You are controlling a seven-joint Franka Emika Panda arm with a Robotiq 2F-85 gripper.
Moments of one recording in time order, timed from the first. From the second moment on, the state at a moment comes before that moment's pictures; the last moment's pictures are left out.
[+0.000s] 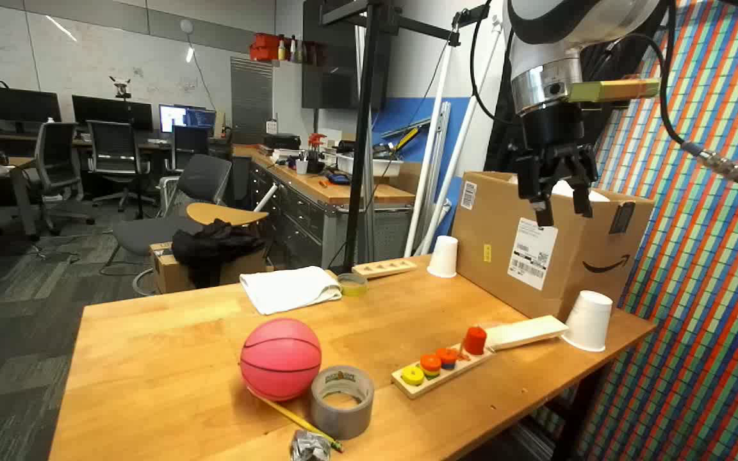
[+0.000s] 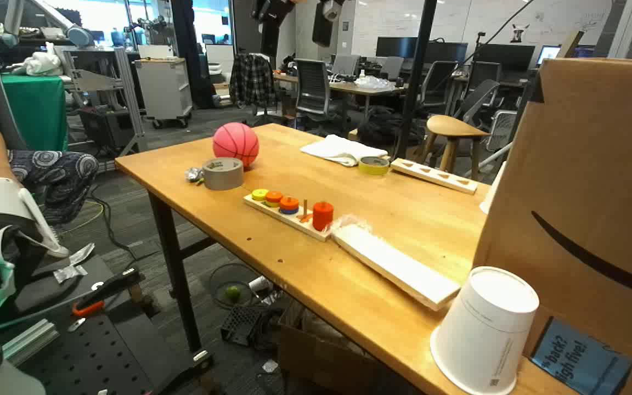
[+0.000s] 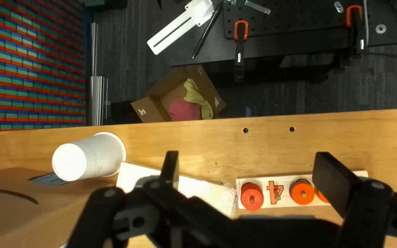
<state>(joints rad) -0.09 -0.26 -0.01 -2.05 -0.22 1.48 -0.03</state>
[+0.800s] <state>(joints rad) -0.01 -0.27 0.02 -2.08 -0.13 1.54 0.01</state>
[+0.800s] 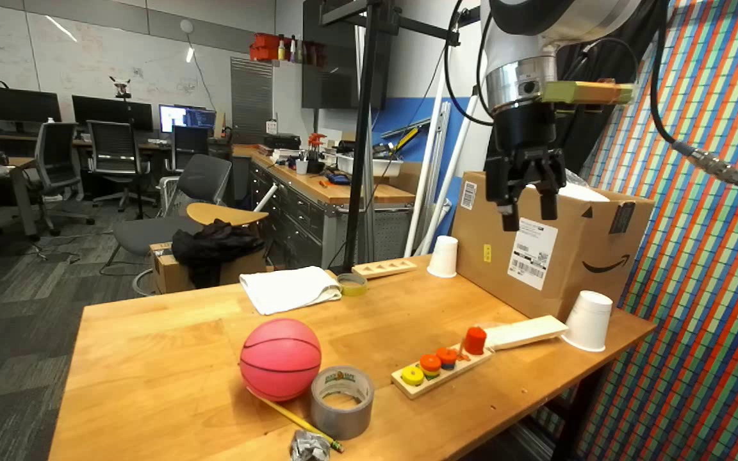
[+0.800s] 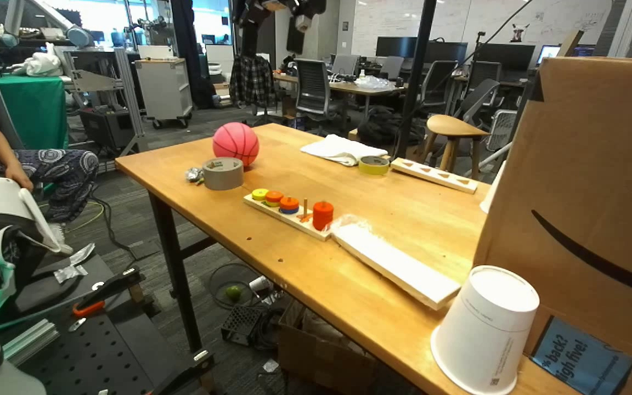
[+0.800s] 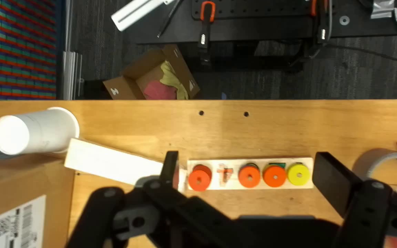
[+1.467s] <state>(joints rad) 0.18 -0.22 0.21 -2.16 0.02 1.97 0.11</state>
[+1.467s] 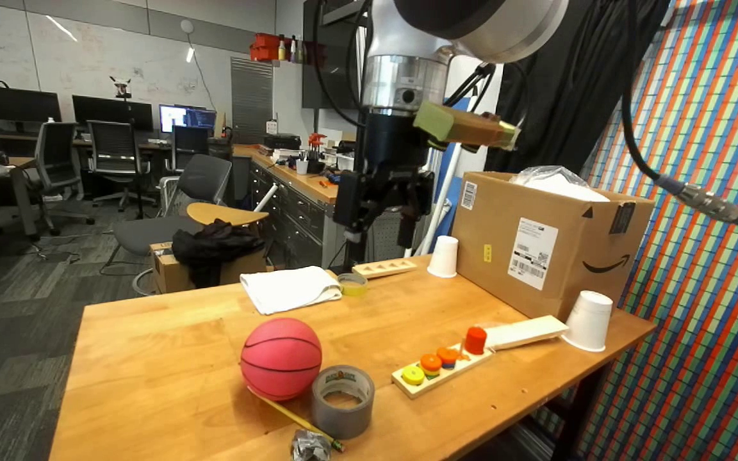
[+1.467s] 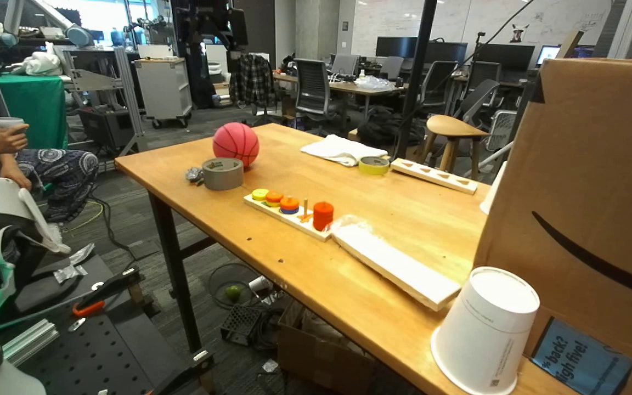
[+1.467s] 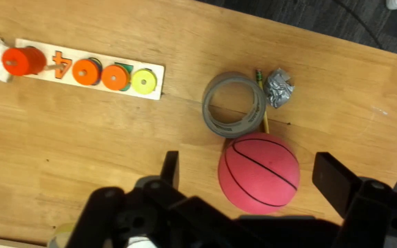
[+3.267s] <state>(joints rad) 0.48 0.46 0.36 -1.61 -0.04 1.99 0.34</state>
